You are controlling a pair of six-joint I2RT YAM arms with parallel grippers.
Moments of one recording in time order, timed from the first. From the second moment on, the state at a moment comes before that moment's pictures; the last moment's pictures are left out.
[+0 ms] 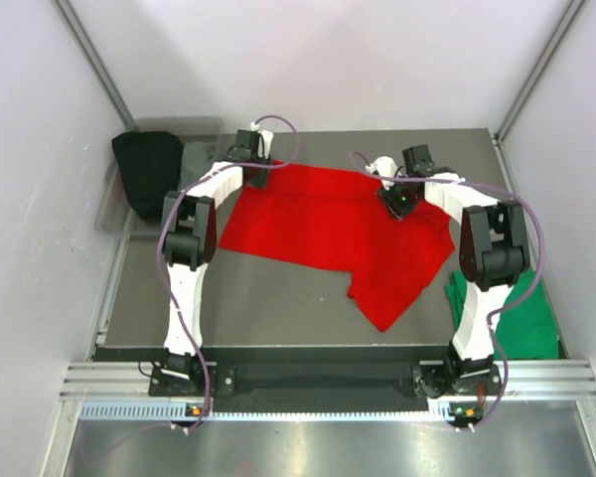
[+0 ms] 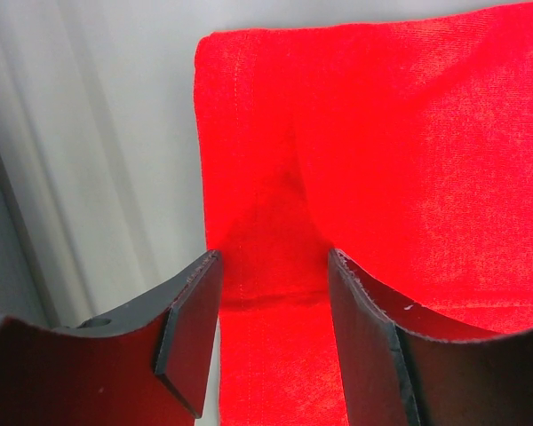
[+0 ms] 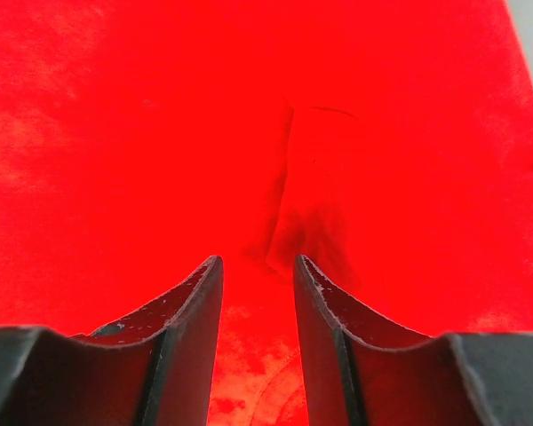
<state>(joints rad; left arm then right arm) -0.23 2.34 1.89 -0.35 -0.10 0.12 0.19 1.96 1.43 -0.51 -0.22 -0.62</state>
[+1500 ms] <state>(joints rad) -0.23 2.34 1.88 -0.34 -0.09 0.11 0.24 1.91 1.43 -0.47 -0.11 -0.54</state>
